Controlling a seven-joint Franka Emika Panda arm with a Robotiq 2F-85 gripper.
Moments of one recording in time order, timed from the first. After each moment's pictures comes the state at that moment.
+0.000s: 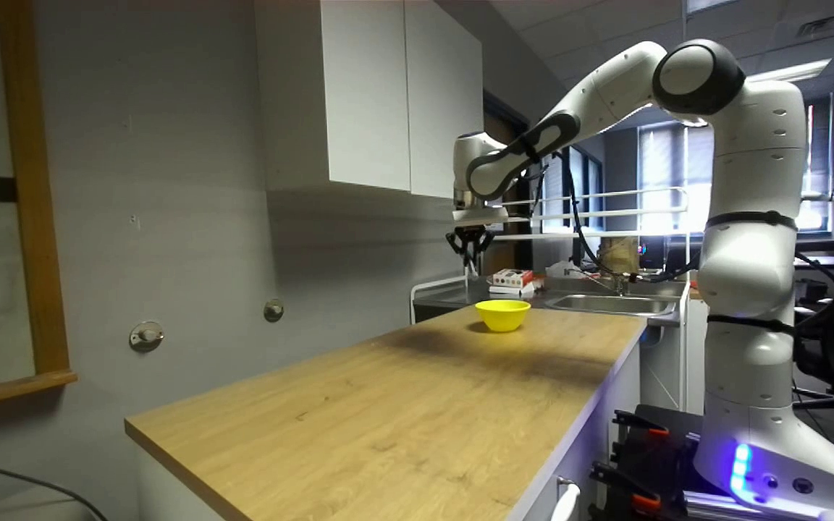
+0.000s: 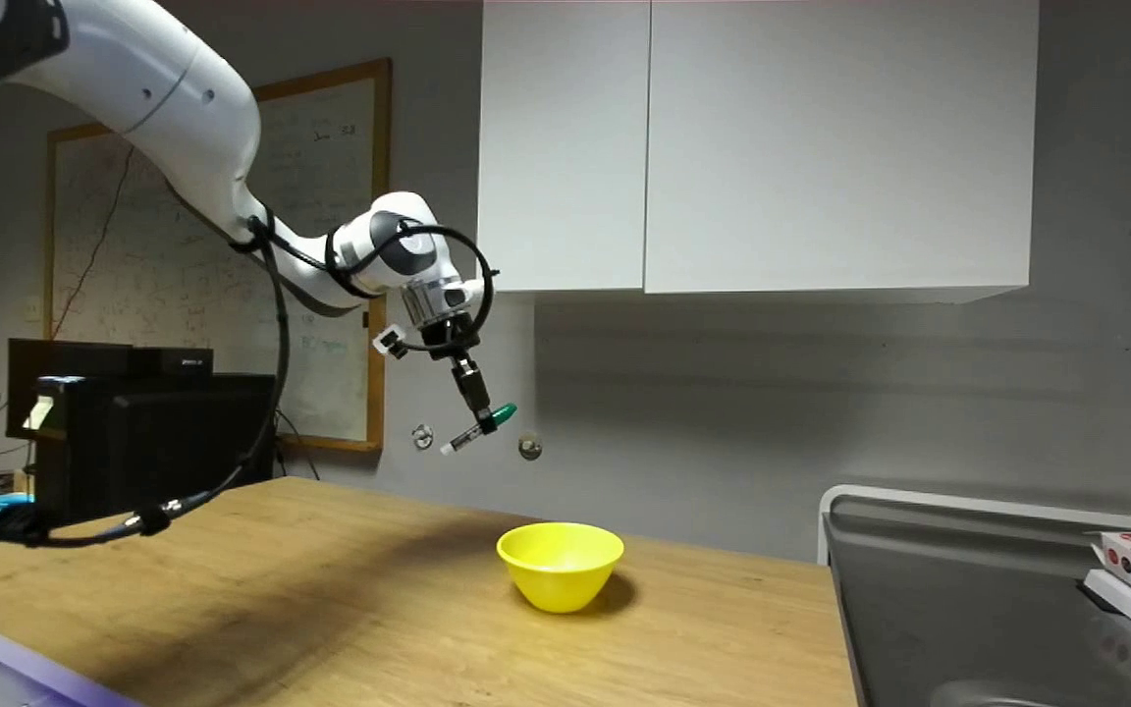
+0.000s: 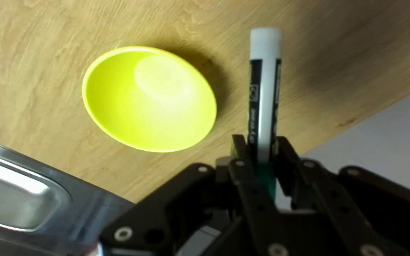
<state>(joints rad) -0.18 -0.05 0.03 -2.02 -0.40 2.22 0.95</state>
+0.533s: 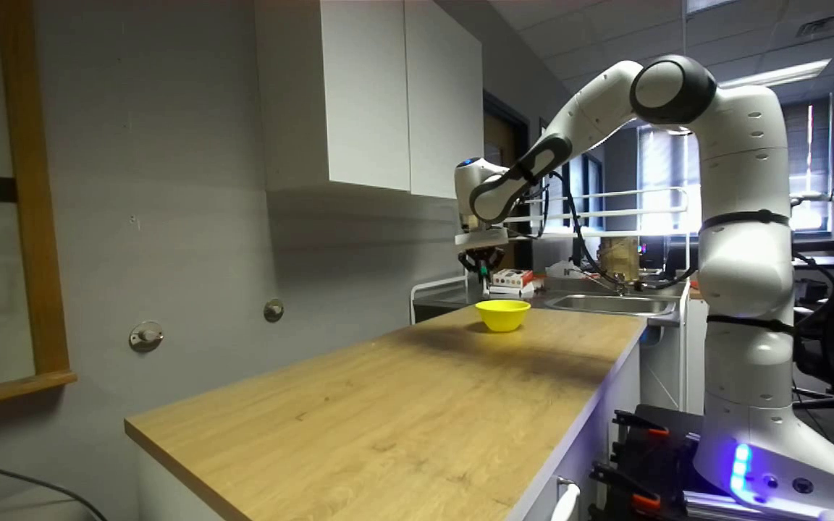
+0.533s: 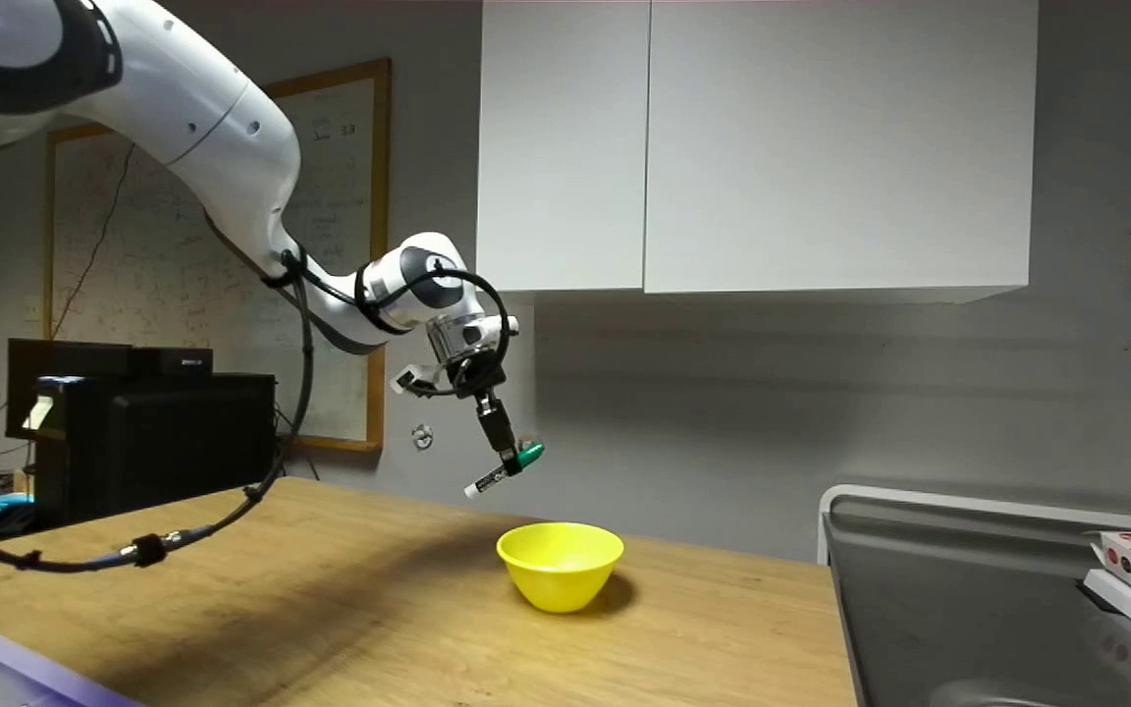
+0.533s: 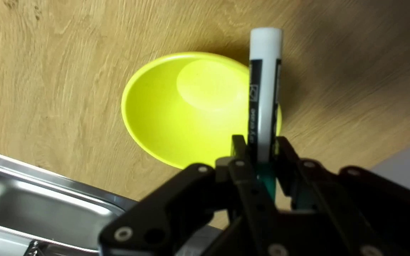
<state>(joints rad) -0.16 0.04 -0.06 -2.02 -0.50 2.21 1.17</state>
